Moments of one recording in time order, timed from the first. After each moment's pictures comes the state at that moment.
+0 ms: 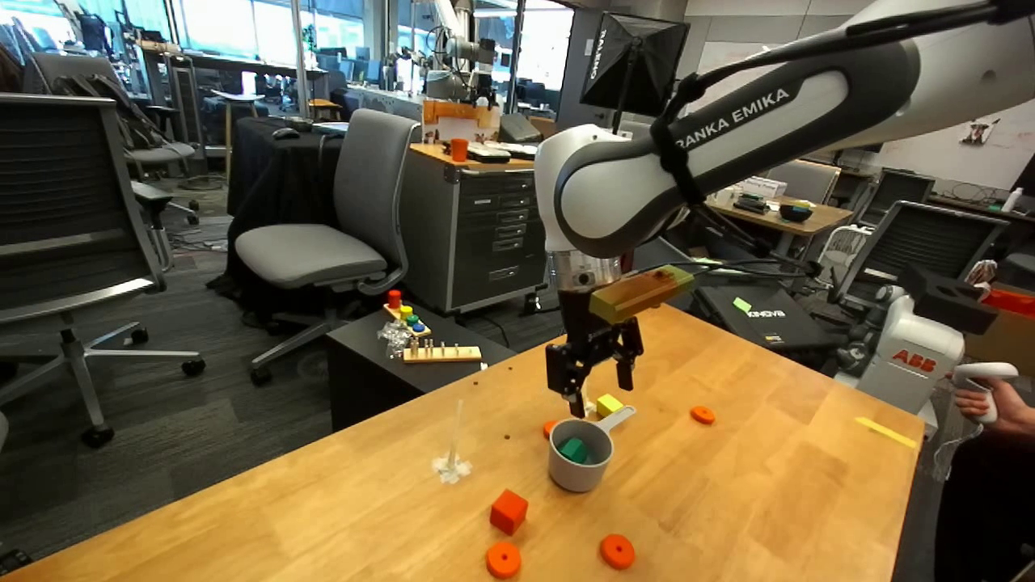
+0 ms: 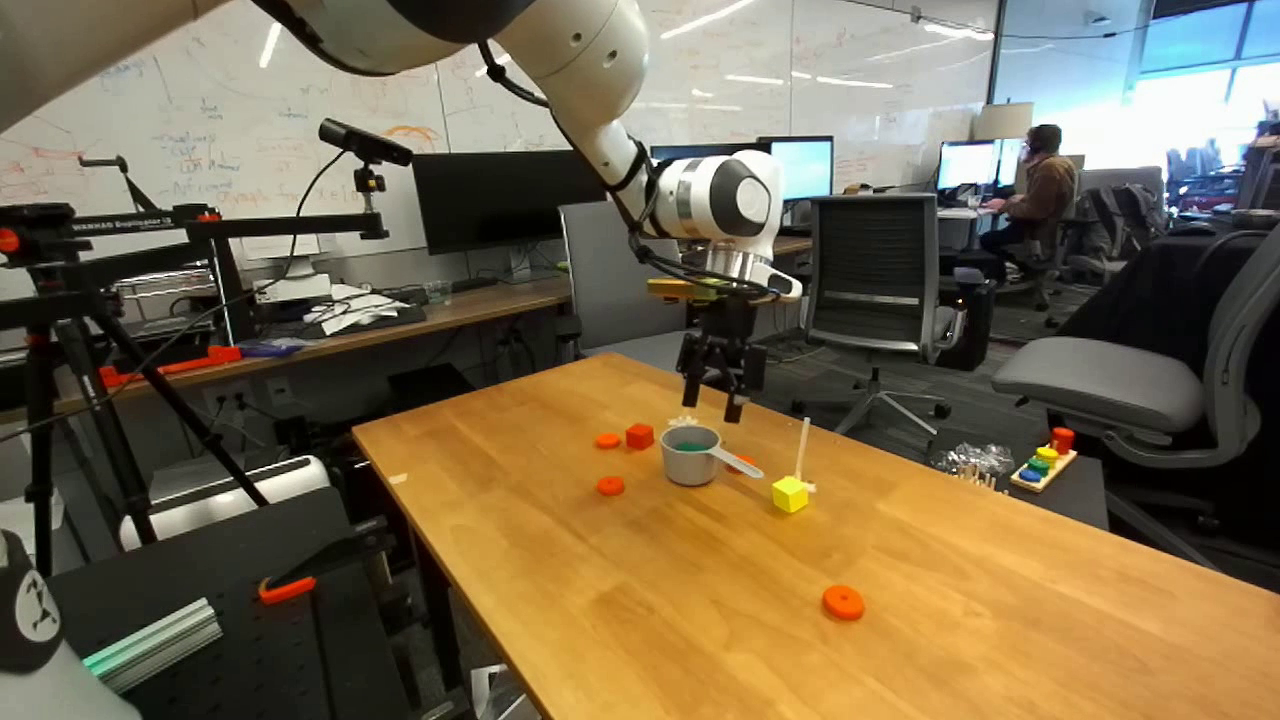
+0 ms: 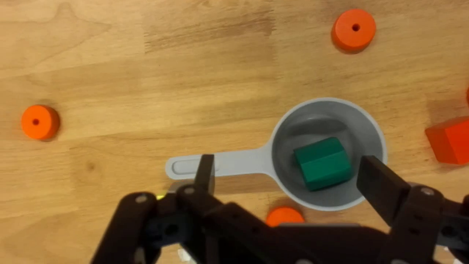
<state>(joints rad) 0.23 0.99 0.00 -1.23 -0.04 1.85 0.30</state>
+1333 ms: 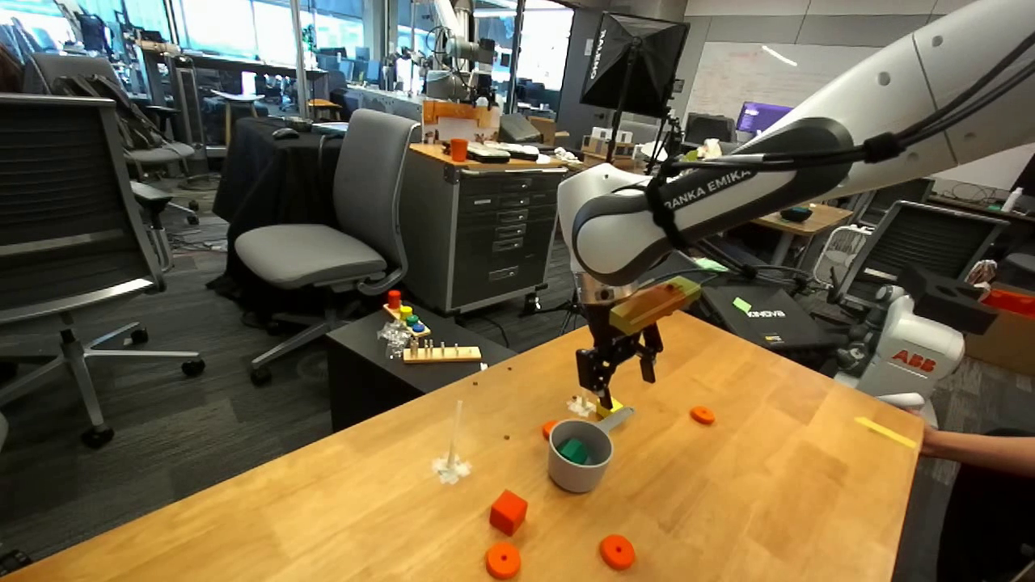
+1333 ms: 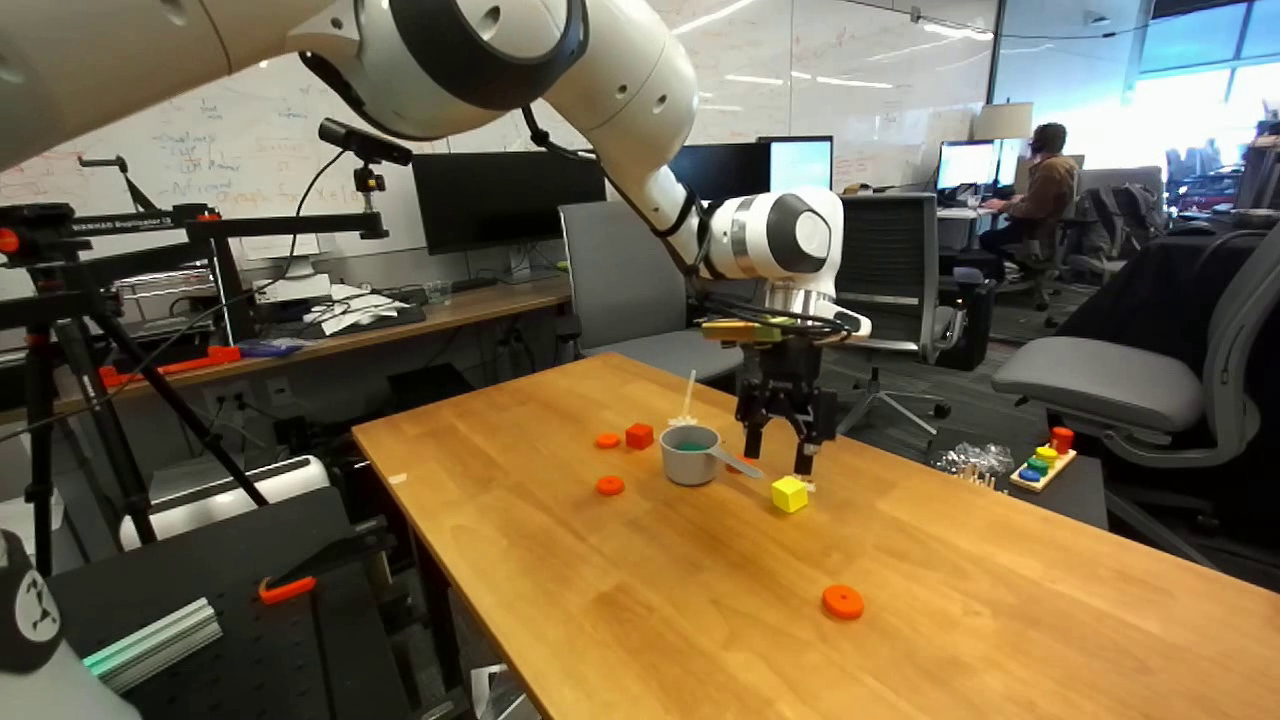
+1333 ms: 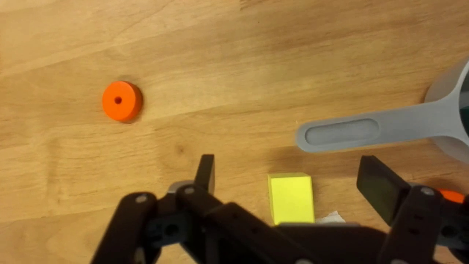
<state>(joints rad) 0.17 1.14 -0.07 -1.07 -0.10 1.82 0.28</state>
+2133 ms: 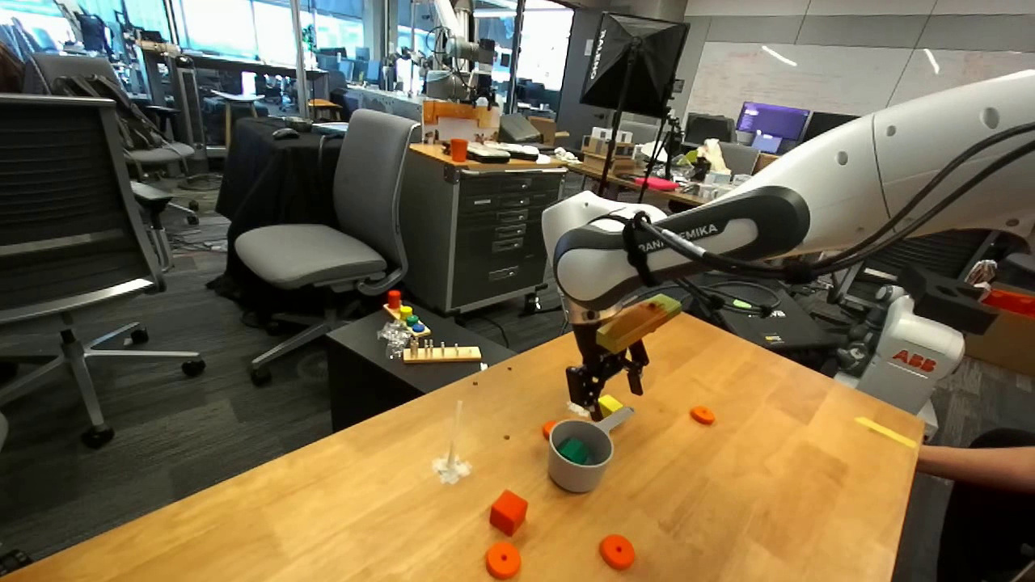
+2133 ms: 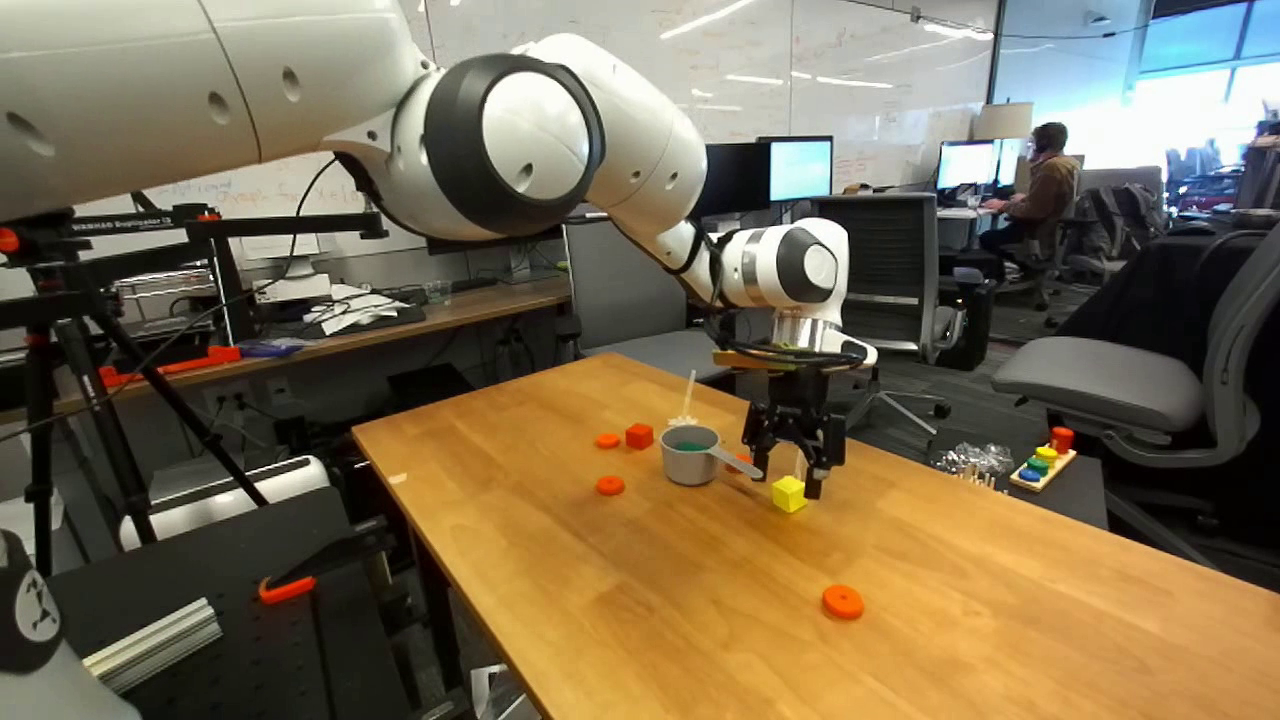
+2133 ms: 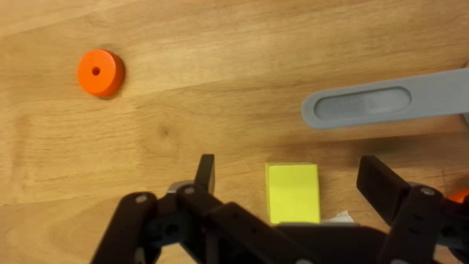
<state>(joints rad) 0.16 1.37 -0.07 -0.75 -0.11 1.69 0.24</state>
